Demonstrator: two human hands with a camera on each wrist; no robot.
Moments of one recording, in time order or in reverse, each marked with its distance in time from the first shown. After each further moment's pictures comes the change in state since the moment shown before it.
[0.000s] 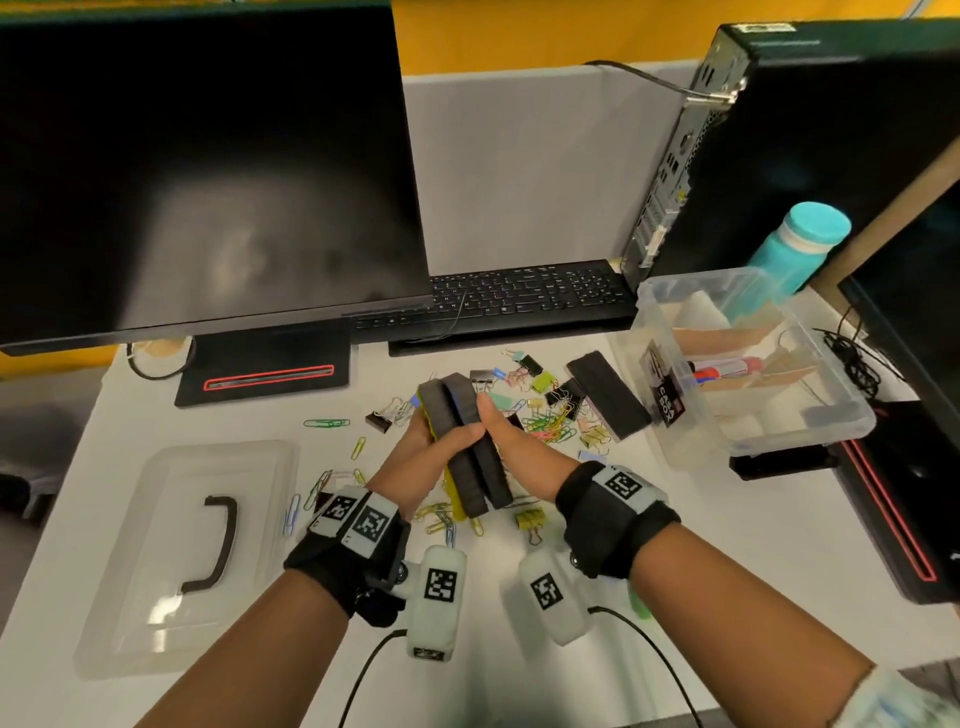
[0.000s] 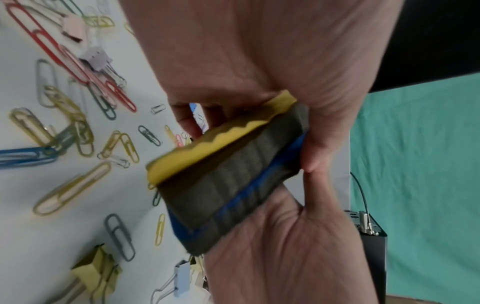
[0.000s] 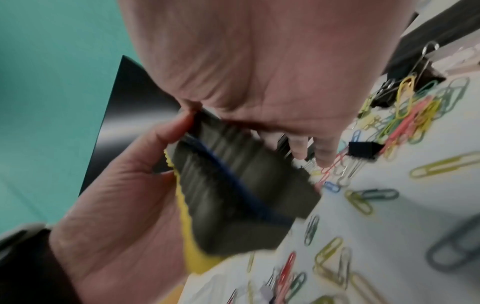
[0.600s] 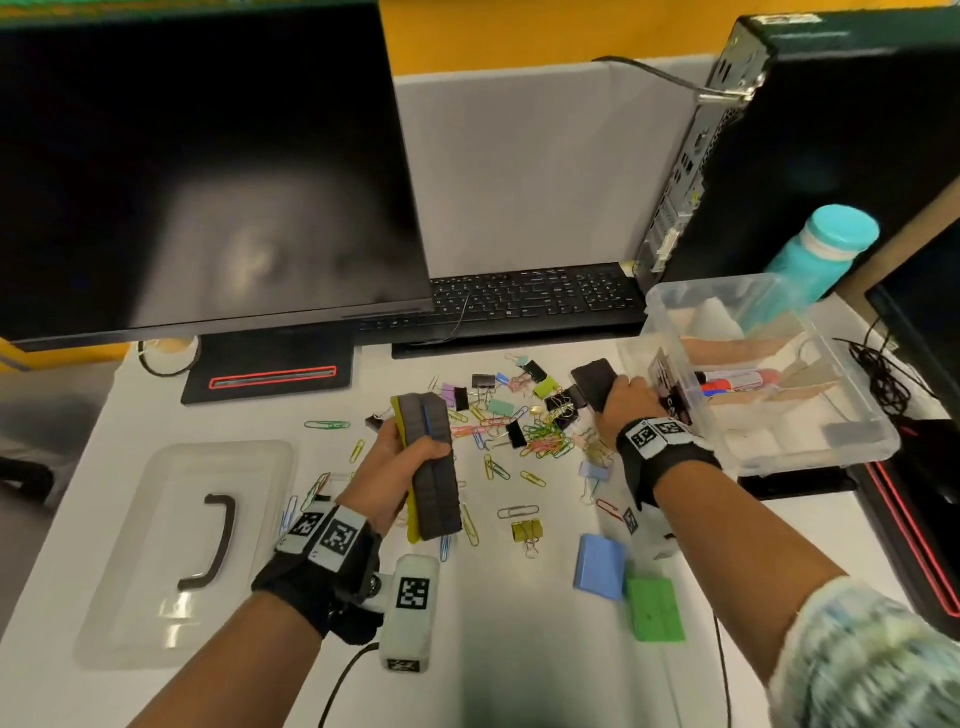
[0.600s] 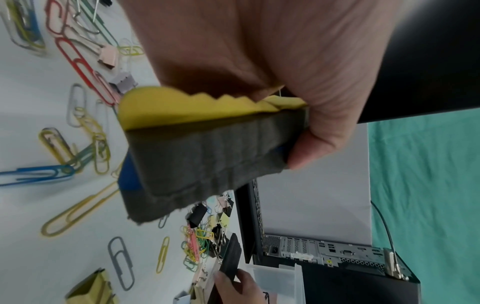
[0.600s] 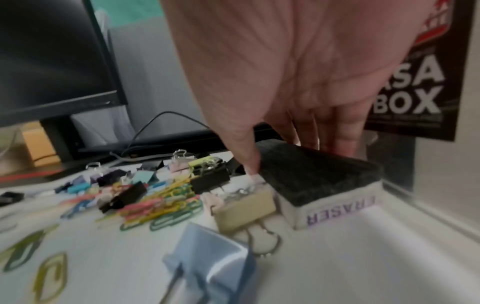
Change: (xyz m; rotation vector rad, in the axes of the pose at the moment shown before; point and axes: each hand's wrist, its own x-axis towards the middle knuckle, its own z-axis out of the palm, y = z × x) left_hand 0.001 -0.005 -0.014 -0.065 0.143 -0.094; right_hand 0.037 0.048 -0.136 -0.994 0.558 0.507
